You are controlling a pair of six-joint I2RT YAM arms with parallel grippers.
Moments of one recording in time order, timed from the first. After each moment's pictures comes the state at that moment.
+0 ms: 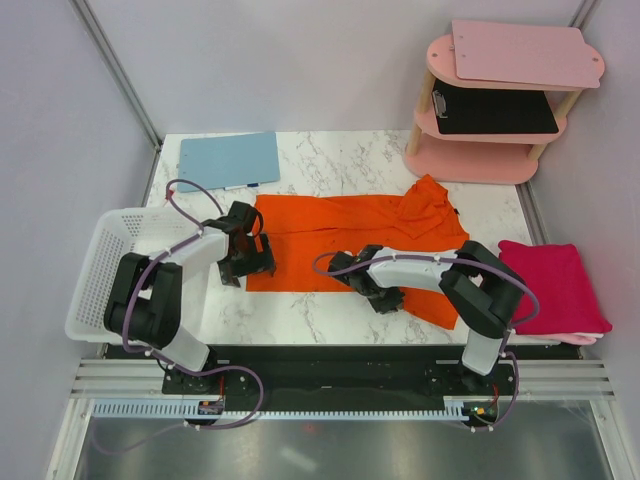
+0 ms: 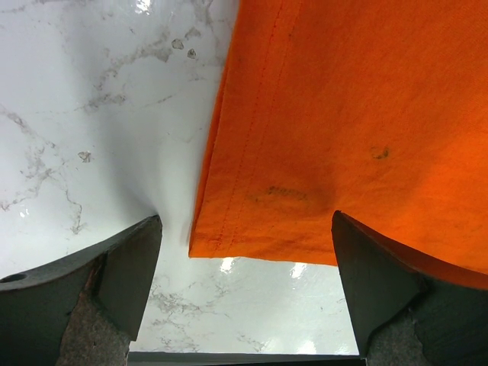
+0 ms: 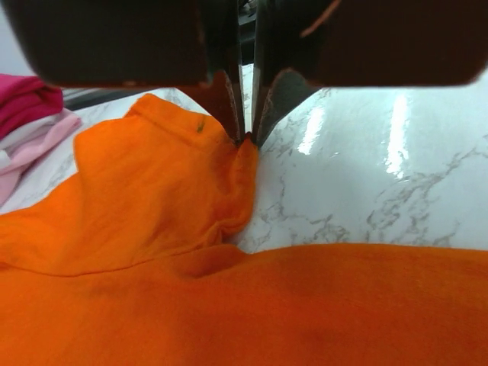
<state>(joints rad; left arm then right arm) -0.29 1.56 0.87 -0.62 -0.04 -0.57 0.94 1.80 1.06 -0.96 0.42 0.55</state>
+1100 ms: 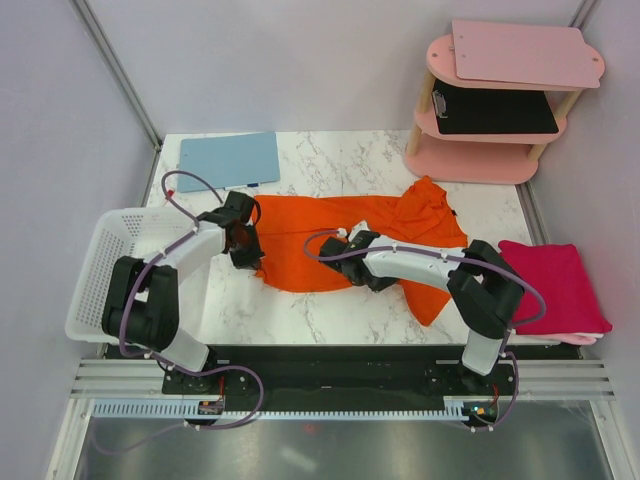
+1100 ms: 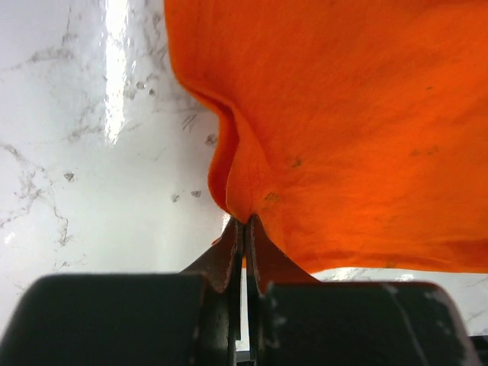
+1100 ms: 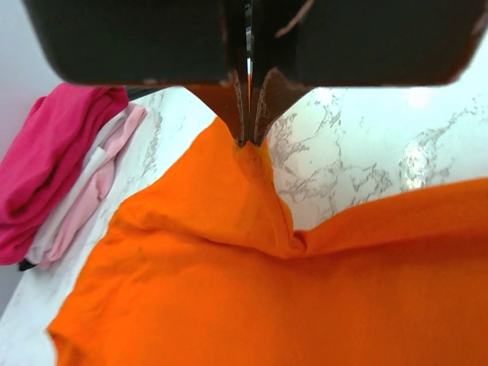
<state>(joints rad) -0.28 1.54 0.93 -0.62 0.01 -0.56 0.94 1.80 1.21 -1.07 0.67 0.58</state>
